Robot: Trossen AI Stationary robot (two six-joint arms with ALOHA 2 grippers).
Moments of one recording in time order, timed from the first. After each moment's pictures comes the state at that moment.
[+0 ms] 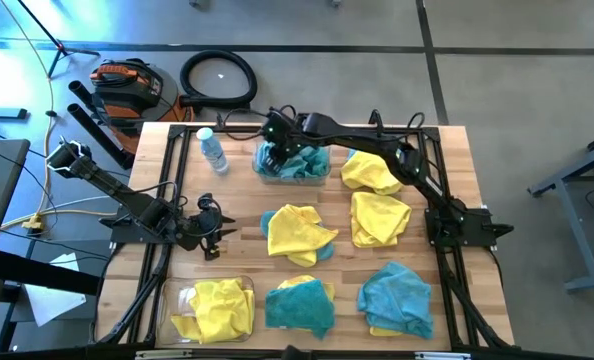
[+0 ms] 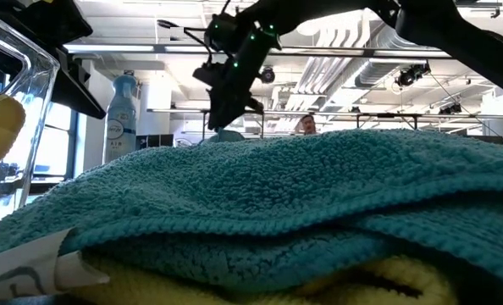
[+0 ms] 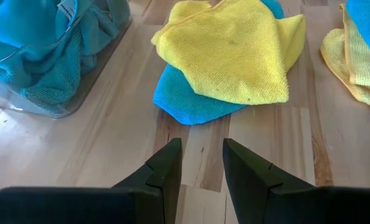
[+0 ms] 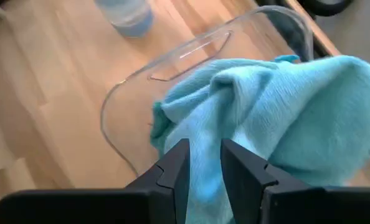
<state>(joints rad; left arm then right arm) -0.53 0.84 0.42 -0.40 -0.63 -0.44 -0.33 2.35 2.31 -0.96 0.04 0.21</state>
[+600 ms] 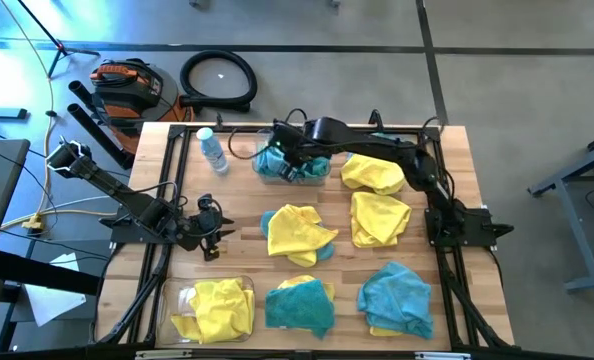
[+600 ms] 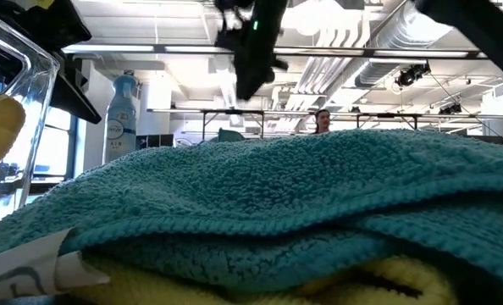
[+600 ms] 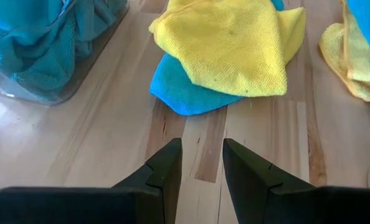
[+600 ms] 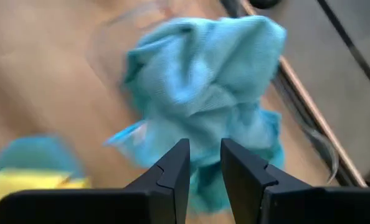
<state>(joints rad) -0.53 0.84 0.42 -0.43 -0.61 -0.50 -0.21 2.20 2.31 -1.23 0.30 0.26</state>
